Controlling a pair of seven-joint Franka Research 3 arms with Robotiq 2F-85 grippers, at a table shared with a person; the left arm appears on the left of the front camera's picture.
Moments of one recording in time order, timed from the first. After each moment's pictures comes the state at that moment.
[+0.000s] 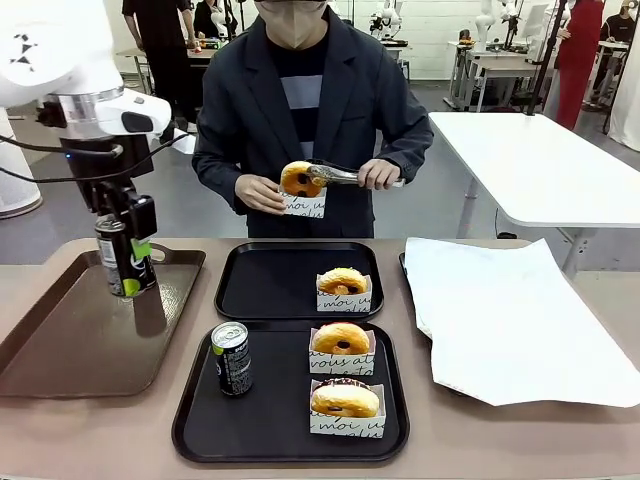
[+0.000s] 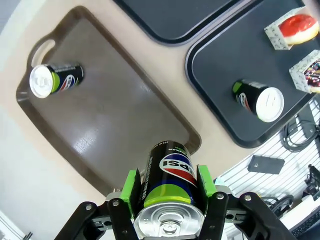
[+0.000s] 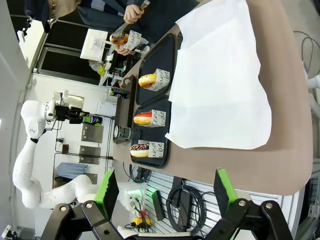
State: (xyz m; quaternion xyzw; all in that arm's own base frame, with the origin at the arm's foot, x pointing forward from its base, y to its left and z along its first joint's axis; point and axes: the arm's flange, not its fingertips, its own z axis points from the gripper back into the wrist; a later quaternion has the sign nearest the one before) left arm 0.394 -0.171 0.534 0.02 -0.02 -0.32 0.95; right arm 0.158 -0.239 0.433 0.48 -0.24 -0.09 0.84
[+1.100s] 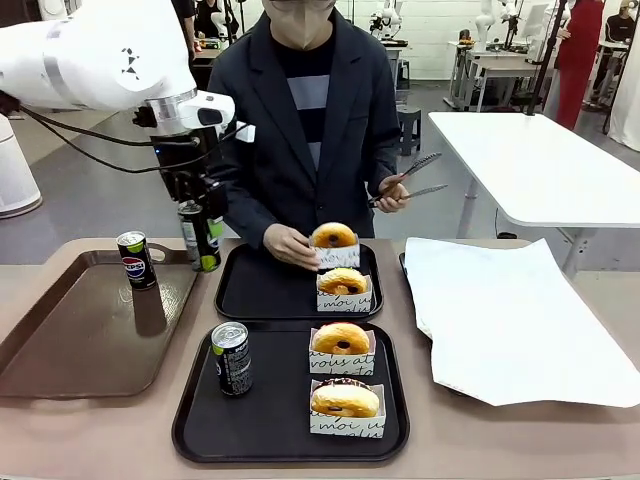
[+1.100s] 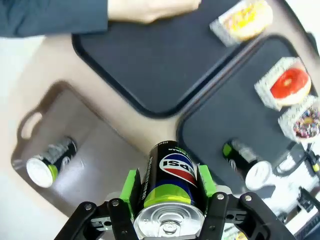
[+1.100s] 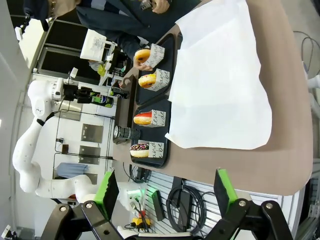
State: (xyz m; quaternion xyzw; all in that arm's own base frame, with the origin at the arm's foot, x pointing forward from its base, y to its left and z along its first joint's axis) left arm 0.481 -0.223 0.508 -0.03 -0.03 -0.35 0.94; right arm 0.158 -0.239 0.433 0.48 -0.24 -0.09 0.84
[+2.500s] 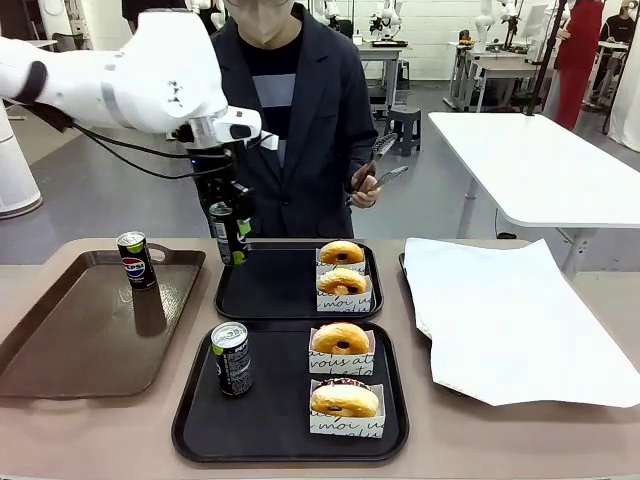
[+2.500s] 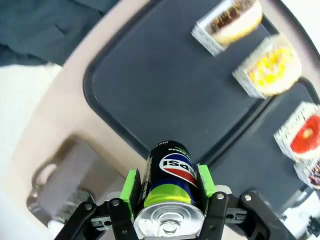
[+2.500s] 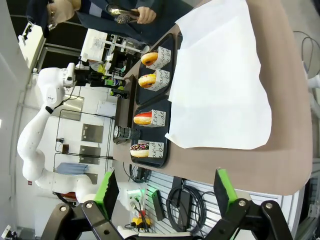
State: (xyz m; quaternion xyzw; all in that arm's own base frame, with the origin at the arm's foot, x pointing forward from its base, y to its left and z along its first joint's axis) left arm 0.554 -0.267 0.467 -0.03 -0.09 -0.36 0.93; right arm 0.158 -0.239 0.433 0.48 -0.24 -0.09 0.84
